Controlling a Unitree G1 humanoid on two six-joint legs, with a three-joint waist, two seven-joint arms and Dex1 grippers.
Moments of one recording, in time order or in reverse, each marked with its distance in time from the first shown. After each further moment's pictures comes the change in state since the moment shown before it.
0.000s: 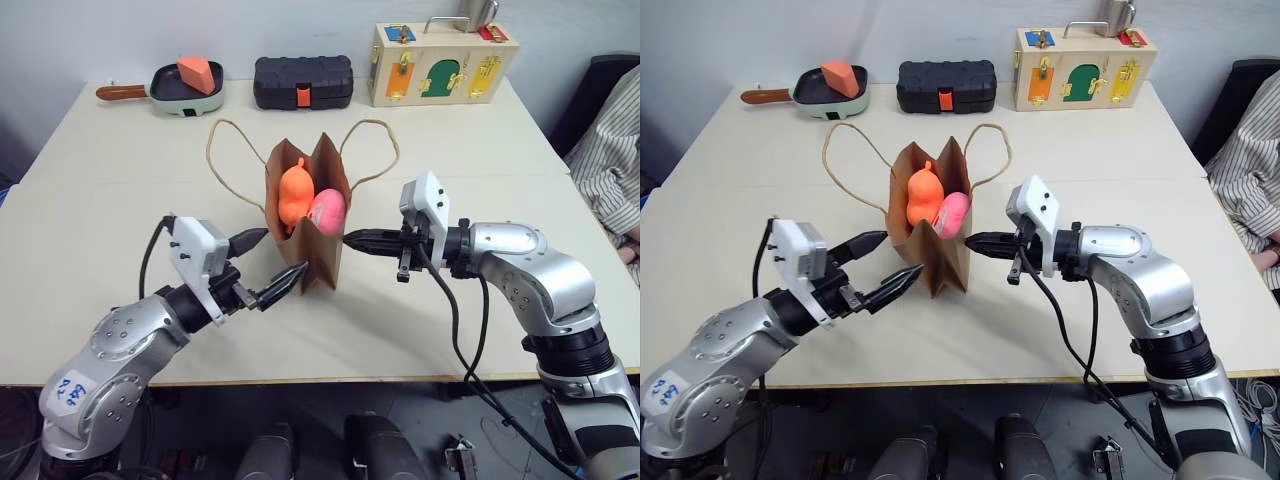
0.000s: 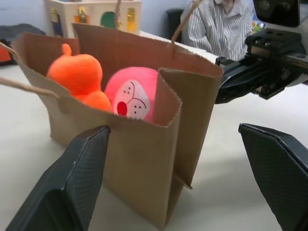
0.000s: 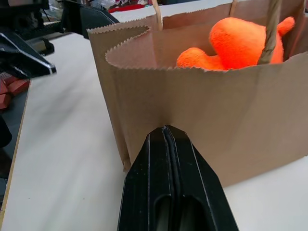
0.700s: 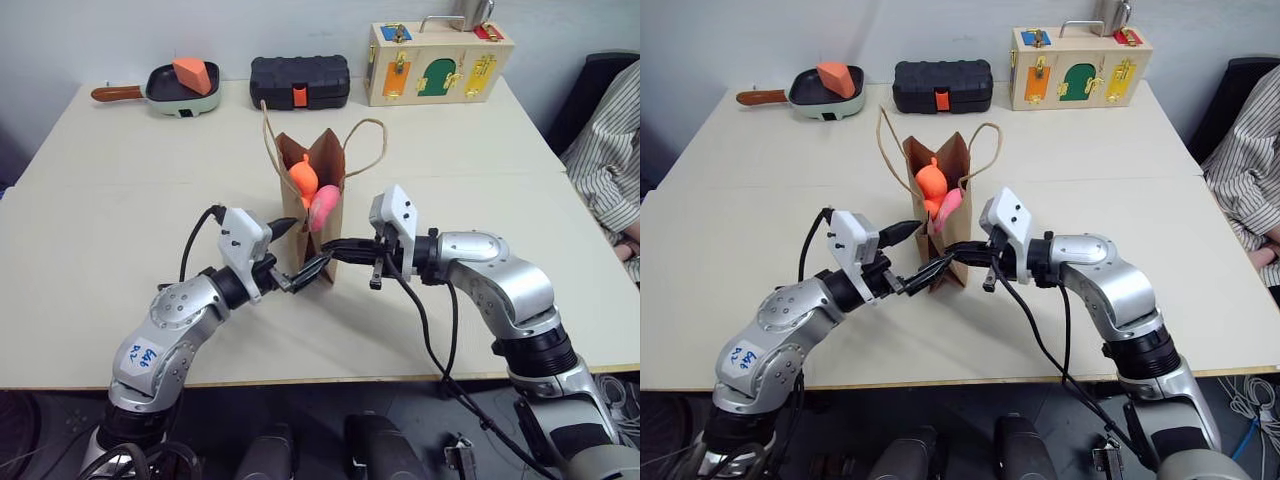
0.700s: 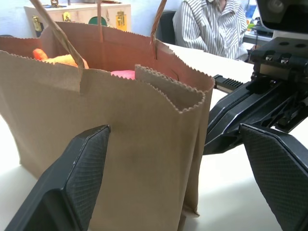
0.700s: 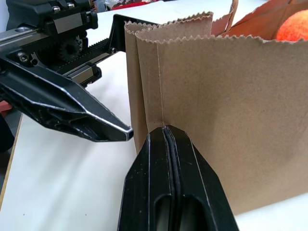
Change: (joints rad) left arm -0.143 -0.113 -0.174 0.218 0.222 -0.145 -0.055; right arm -0.003 0.113 0.058 0.029 -0.092 -0.027 -0.021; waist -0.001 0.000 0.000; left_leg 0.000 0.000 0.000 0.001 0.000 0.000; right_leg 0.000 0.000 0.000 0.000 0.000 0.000
